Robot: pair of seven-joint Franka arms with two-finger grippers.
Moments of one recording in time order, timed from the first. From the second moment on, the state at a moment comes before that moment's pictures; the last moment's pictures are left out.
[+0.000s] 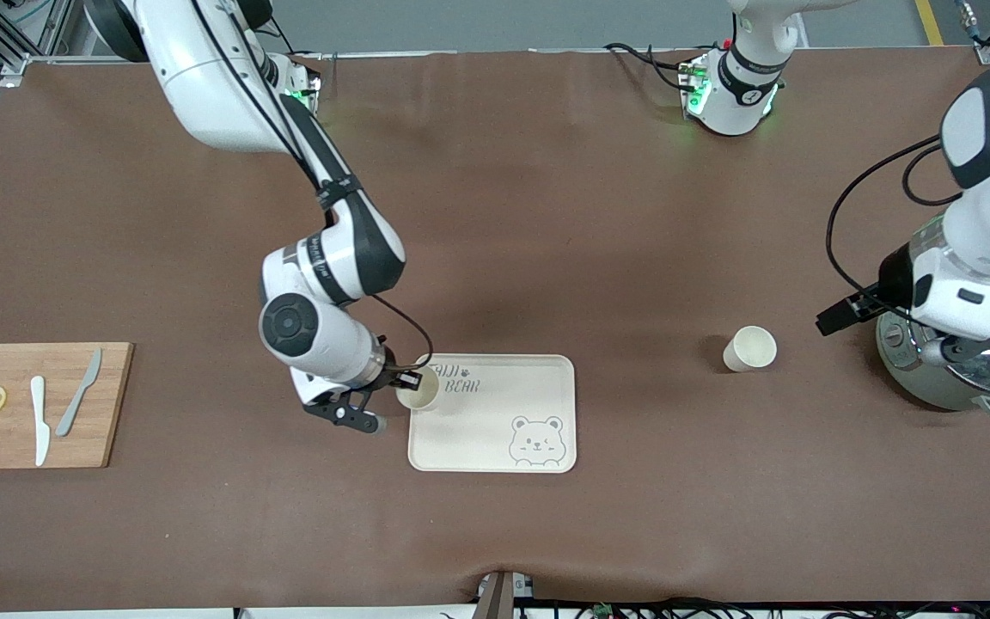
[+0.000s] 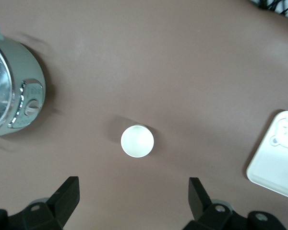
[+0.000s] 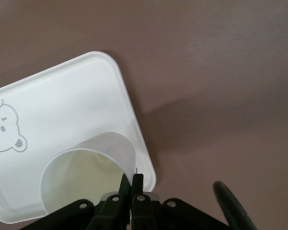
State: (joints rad) left arm 0.12 0.19 -0.25 -1.53 0.04 1.76 -0.51; right arm 0.48 0.73 -0.09 -1.32 0.26 2.05 0.64
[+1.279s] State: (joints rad) left arm 0.14 0.02 -0.23 -1.46 0.05 1.47 -0.18; right arm -0.09 0.18 -0.15 -2.14 0.09 2.15 -0.31
